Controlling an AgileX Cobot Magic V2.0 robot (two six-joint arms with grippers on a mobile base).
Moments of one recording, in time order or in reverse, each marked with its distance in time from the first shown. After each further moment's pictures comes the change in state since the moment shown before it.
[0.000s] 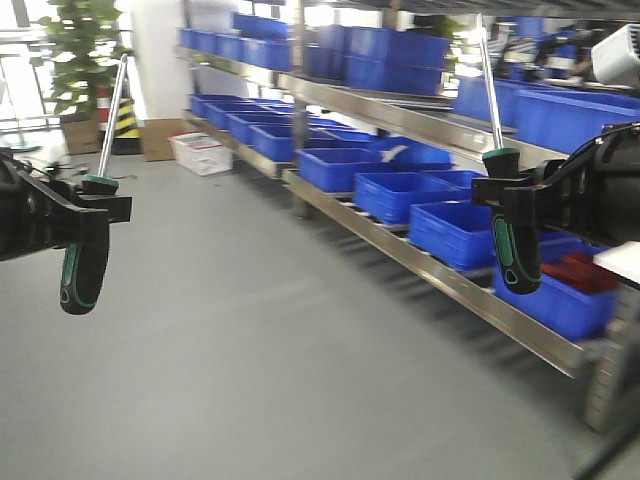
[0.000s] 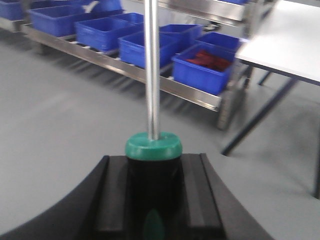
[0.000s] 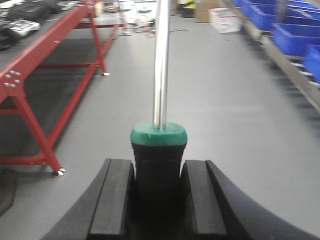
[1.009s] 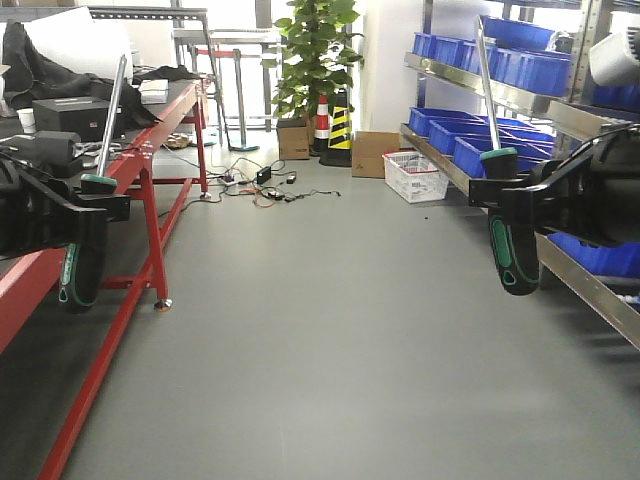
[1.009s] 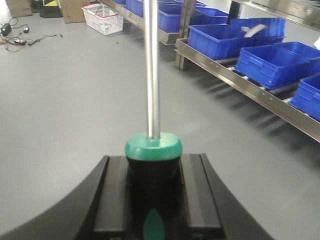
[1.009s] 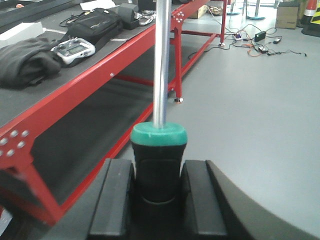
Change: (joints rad) left arm 0.000 0.000 0.000 0.000 0.000 0.000; right arm 0.000 0.000 0.000 0.000 0.002 0.000
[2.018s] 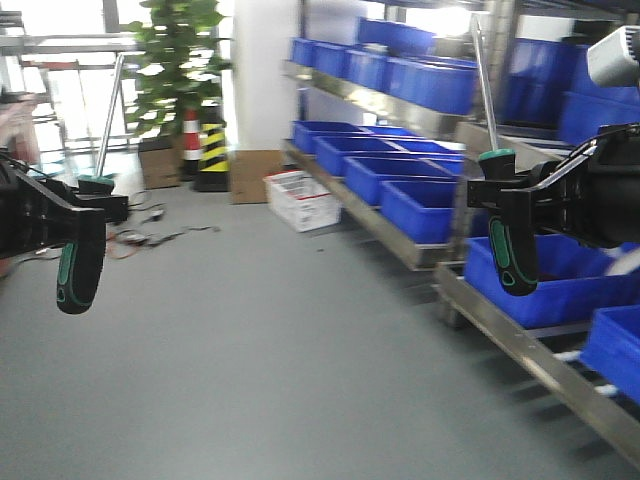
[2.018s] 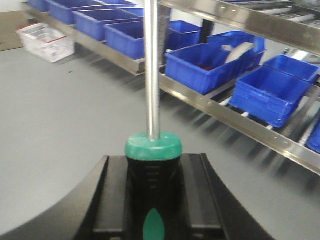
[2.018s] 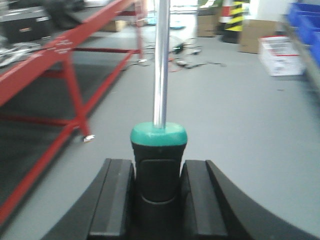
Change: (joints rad) left arm 0.000 0.000 0.000 0.003 -0.001 0.000; right arm 0.000 0.000 0.000 0.000 0.000 0.000
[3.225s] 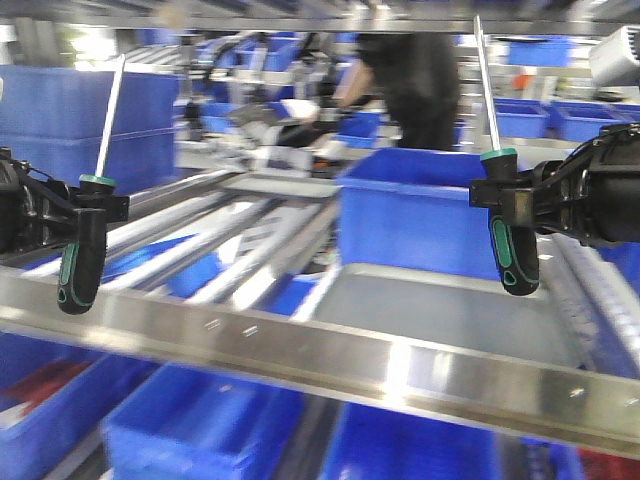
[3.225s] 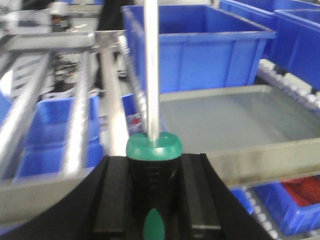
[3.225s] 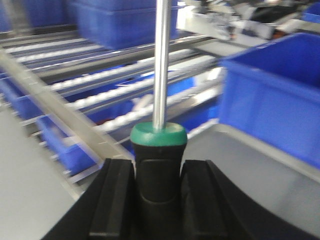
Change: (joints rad) left arm 0.000 0.000 0.000 0.000 0.000 0.000; right arm 0.000 0.001 0.000 0.000 0.000 0.000
